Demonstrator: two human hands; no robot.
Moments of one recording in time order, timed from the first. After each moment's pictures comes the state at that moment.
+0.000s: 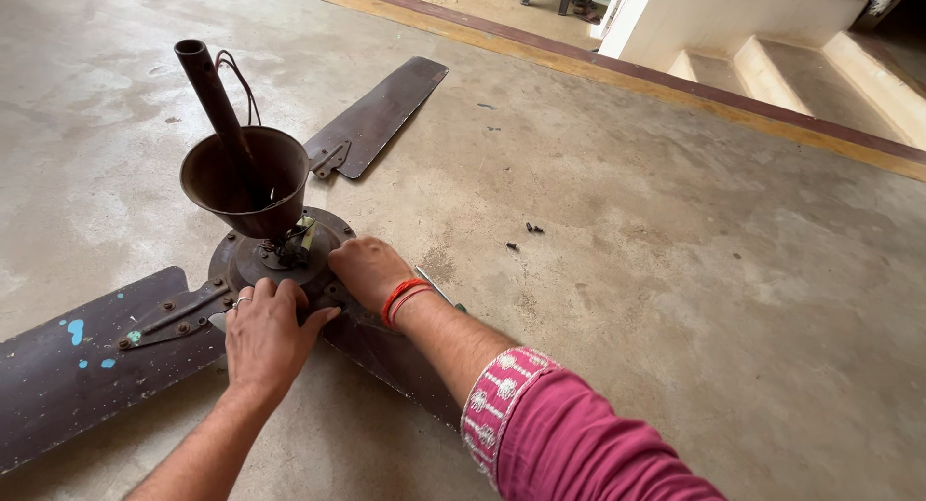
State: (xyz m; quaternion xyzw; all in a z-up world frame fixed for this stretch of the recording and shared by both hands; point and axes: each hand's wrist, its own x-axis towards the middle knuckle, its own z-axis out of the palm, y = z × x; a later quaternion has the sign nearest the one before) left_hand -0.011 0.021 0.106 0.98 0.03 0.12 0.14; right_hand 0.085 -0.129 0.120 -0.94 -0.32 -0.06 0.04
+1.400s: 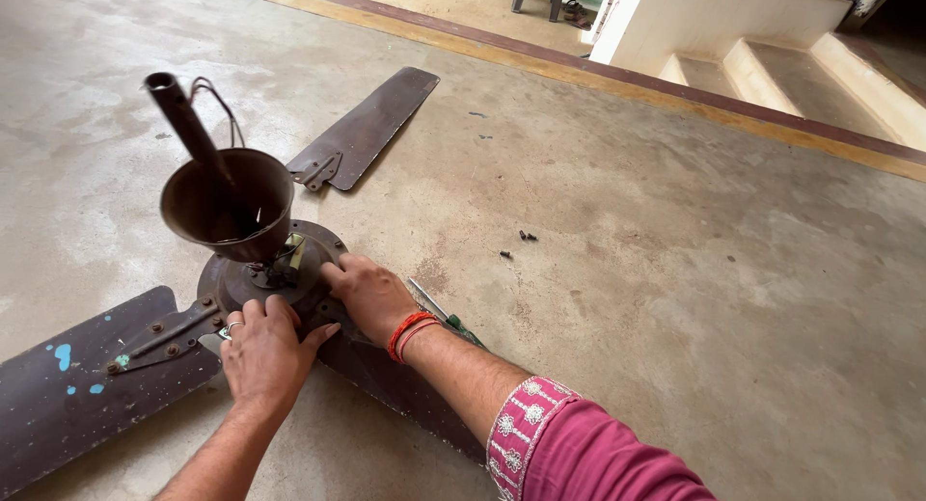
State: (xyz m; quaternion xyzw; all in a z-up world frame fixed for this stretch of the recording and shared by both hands) left_hand -0.007 0.009 0.103 0.98 0.09 0.07 0.14; right_hand 0.050 -0.145 0.128 -0.93 -0.29 -0.10 0.20
